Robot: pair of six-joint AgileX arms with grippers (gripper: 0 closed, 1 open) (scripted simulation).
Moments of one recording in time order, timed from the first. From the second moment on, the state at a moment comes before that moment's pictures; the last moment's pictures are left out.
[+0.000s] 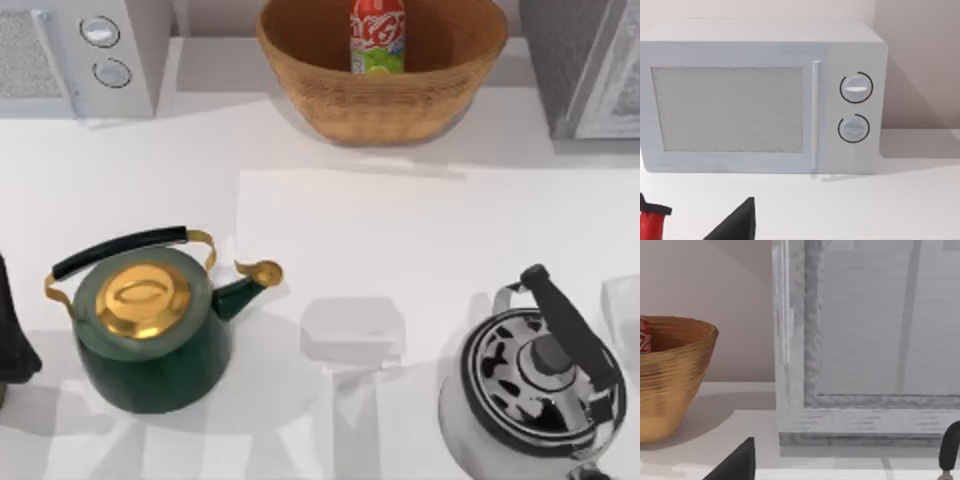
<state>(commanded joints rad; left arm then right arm) 0.00 0.00 0.00 0.00 0.00 0.00 0.02 0.08 0.07 0.02 0.03 0.00</state>
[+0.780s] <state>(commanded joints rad) 0.00 0.00 0.00 0.00 0.00 0.00 -0.07 0.11 0.07 0.11 -0.10 0.00</state>
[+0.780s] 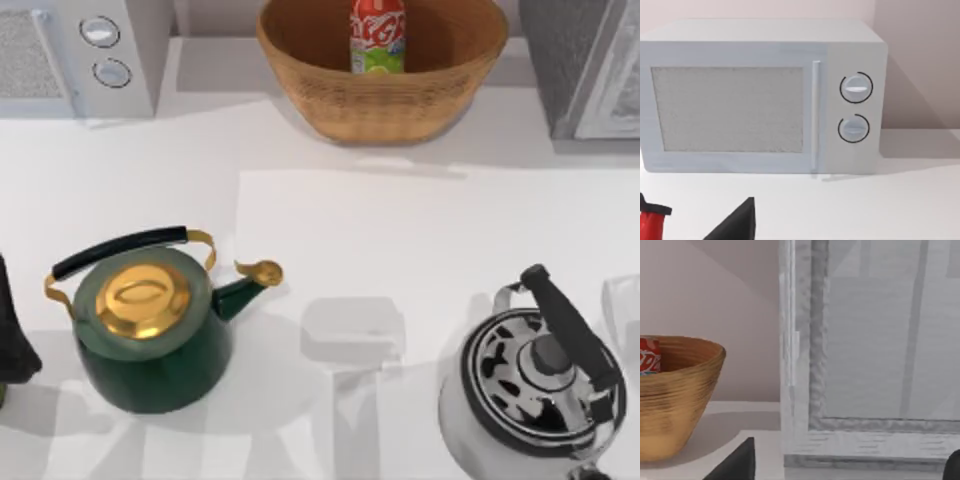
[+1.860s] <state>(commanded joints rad) 0.00 0.00 0.00 0.00 0.00 0.00 -0.95 1.43 0.38 1.16 -0.96 0.02</state>
